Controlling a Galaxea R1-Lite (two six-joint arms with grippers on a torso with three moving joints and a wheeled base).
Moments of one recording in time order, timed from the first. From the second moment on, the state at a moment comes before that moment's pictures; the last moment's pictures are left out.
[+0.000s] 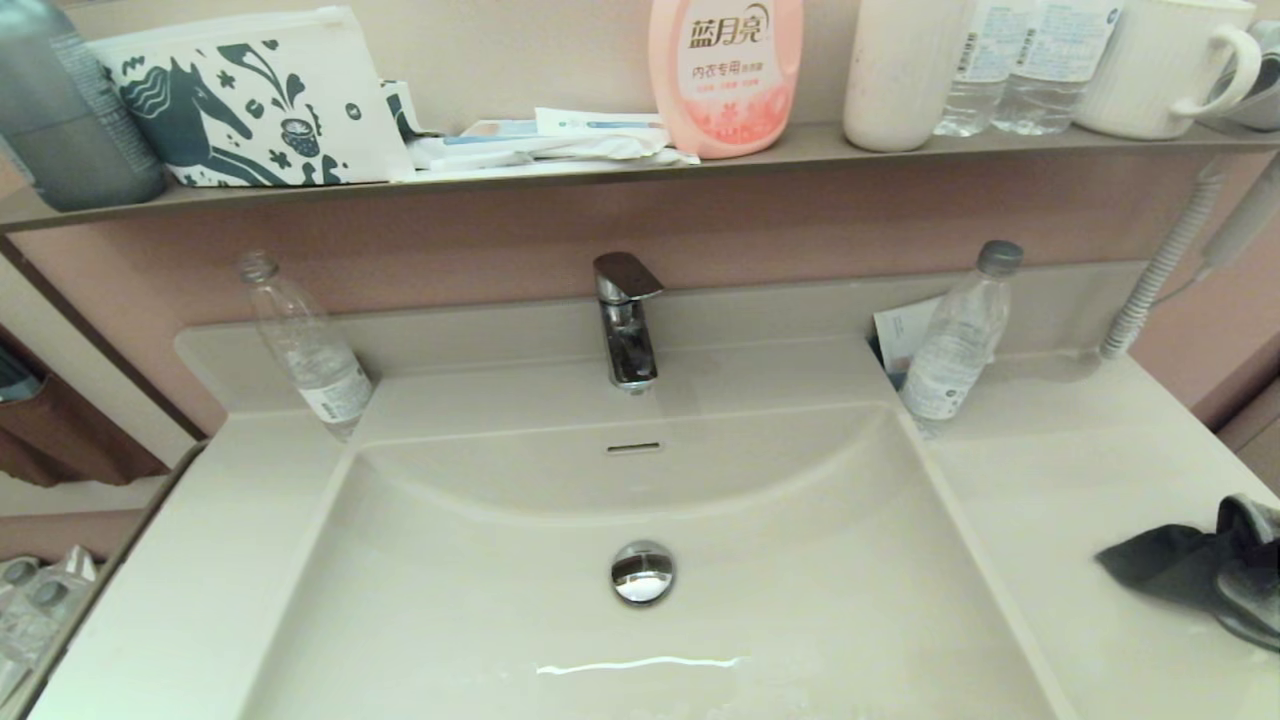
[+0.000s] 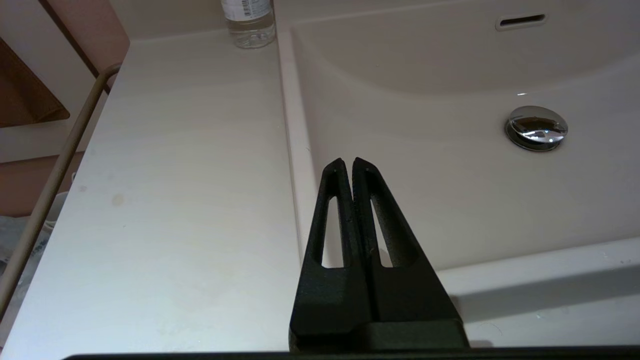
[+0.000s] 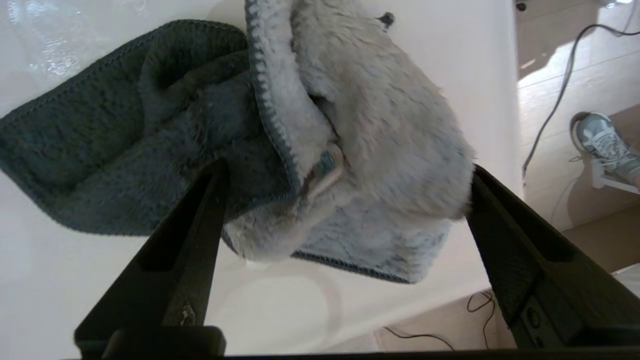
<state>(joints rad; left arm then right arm) 0.00 0.00 0.00 0.00 0.00 0.07 -0.56 1.64 -0.93 0.21 0.10 -0.34</state>
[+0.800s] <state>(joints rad) 0.00 0.00 0.00 0.00 0.00 0.07 -0.48 1.71 -0.92 0.19 0.10 -0.31</state>
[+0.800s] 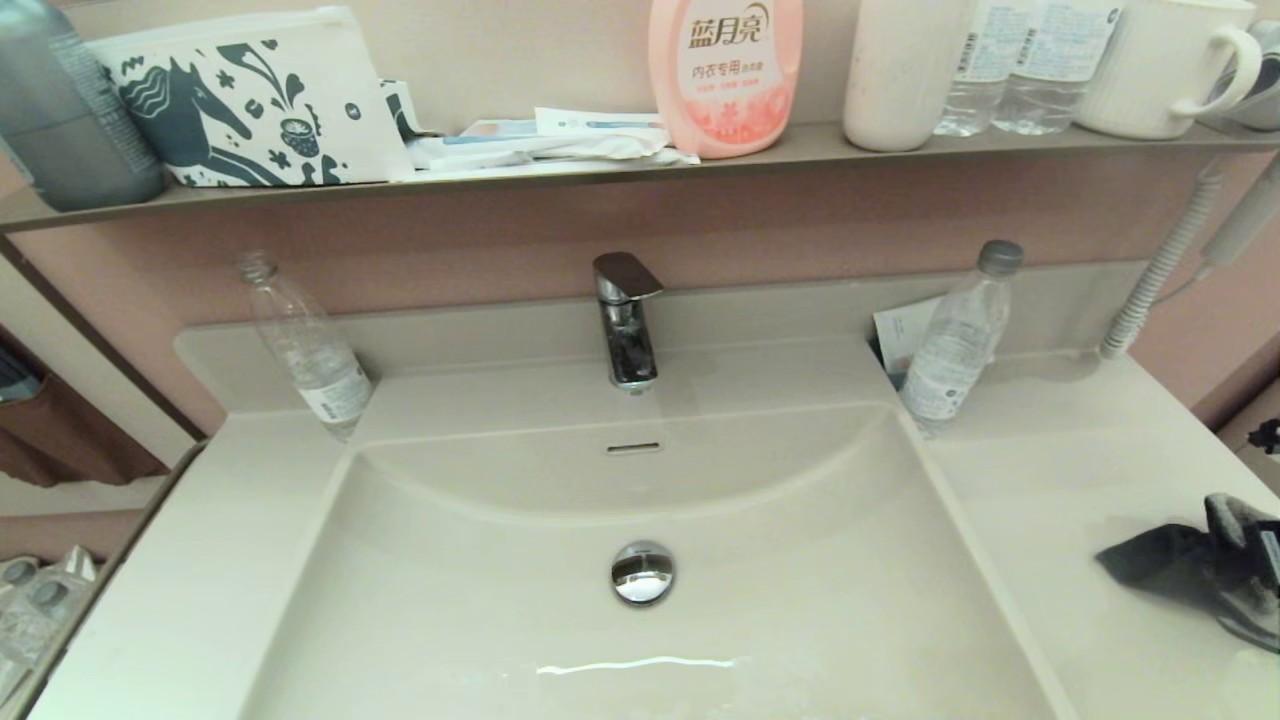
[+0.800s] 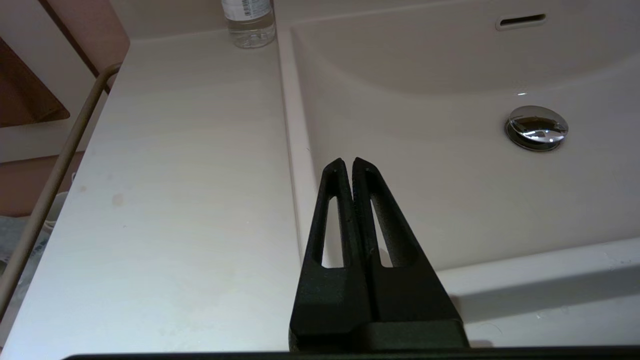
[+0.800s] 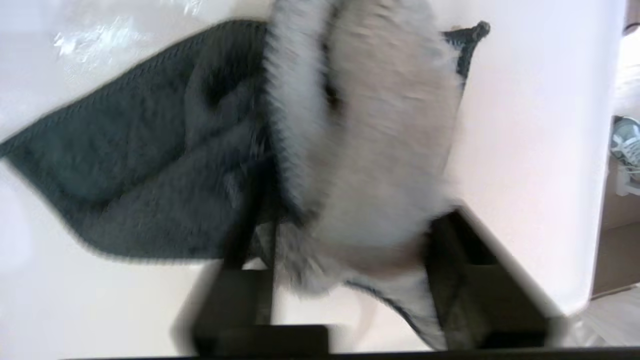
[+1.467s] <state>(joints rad) 0.00 0.00 0.00 0.00 0.00 0.07 -0.39 1.37 -0.95 0.48 0.14 -0.29</state>
